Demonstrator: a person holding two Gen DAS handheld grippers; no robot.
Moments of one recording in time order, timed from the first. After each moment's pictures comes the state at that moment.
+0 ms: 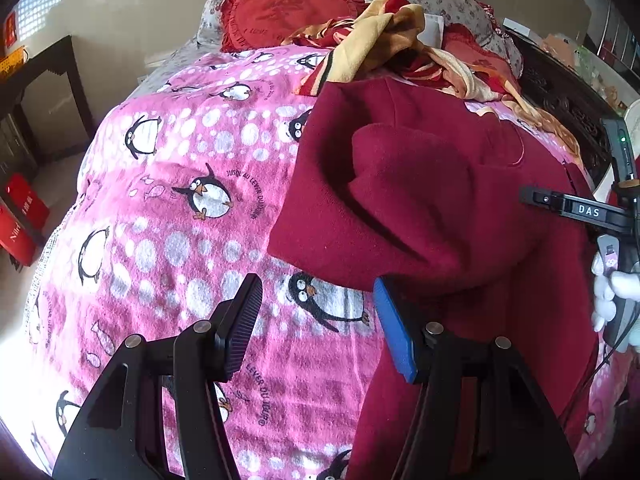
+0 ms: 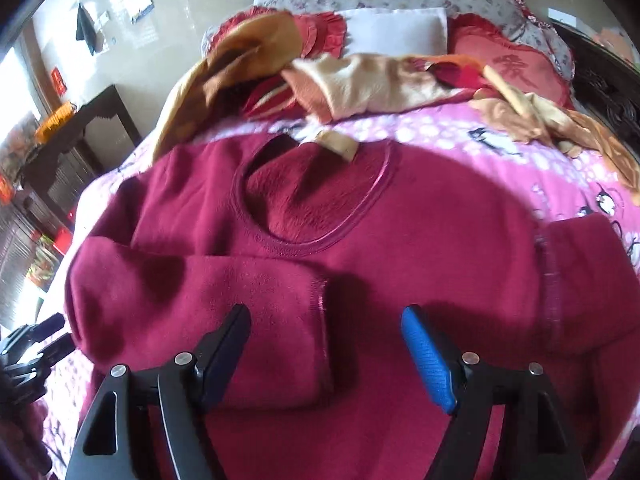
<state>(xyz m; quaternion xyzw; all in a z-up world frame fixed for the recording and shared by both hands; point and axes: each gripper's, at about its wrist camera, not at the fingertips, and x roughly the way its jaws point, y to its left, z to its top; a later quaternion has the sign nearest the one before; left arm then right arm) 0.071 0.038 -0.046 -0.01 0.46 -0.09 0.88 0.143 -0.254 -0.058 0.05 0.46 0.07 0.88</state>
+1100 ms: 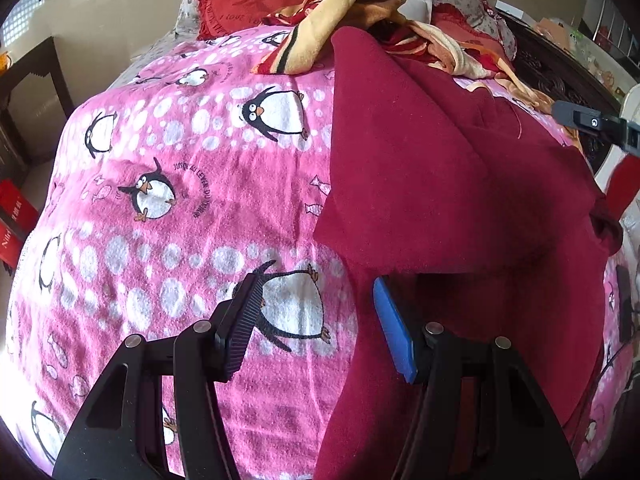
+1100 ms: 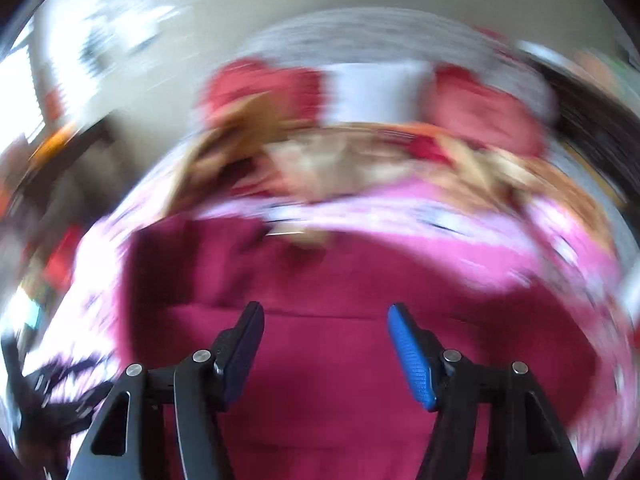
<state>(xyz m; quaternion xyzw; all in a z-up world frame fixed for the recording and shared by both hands) 0.091 0.004 -0.066 0.00 0.48 -0.11 0.87 0.133 -0.259 0.016 0.01 0.40 0.08 0.91</state>
